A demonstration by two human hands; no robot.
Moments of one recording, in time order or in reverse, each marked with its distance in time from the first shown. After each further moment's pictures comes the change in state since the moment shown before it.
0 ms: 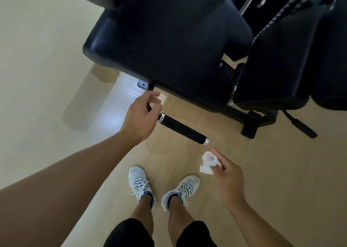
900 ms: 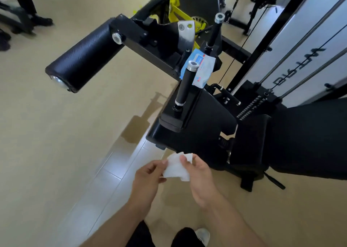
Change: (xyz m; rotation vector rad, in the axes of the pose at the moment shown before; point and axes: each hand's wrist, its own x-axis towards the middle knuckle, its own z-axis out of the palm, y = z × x) left_hand -0.146 0.135 -0.213 -0.671 0.020 -0.209; right_hand -0.116 -0.367 -0.001 0.749 -0.356 0.066
